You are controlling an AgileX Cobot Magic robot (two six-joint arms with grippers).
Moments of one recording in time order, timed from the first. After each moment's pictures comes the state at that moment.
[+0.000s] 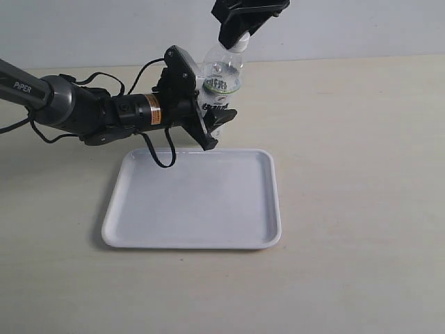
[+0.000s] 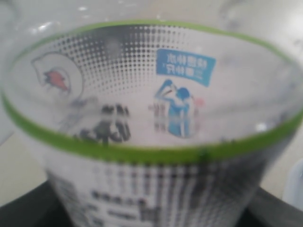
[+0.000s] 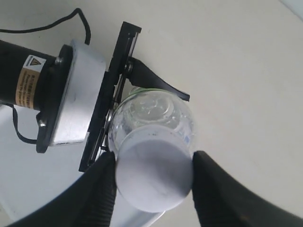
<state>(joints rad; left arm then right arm) -0.41 2.36 -1.36 0.88 -0.75 -0.24 0.28 2.11 -2.10 0.27 1.23 -0.49</state>
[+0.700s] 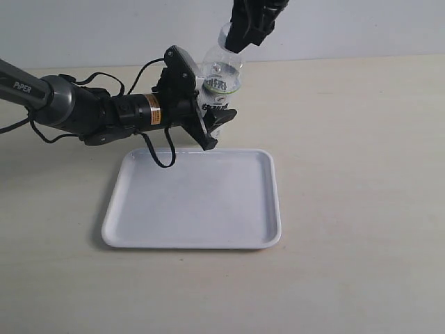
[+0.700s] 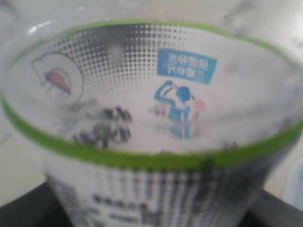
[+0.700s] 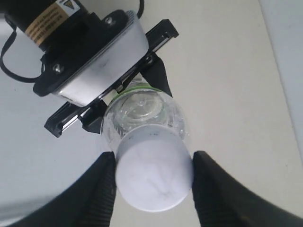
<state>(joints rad) -0.41 2.36 -1.36 0.88 -0.75 -0.24 0.28 2.11 -2.10 0.28 1.23 -1.06</state>
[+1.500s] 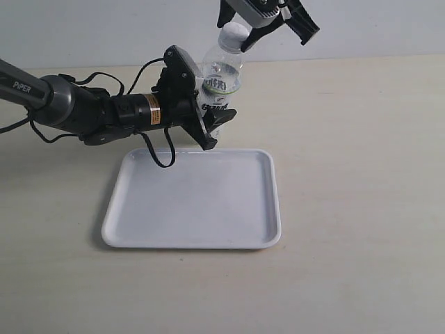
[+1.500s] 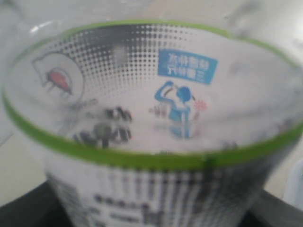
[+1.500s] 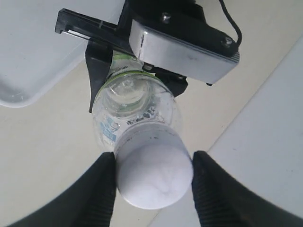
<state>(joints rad) -0.41 2.36 -1.36 0.88 -0.75 -0.24 0.28 2.11 -2.10 0.28 1.23 -2.09</state>
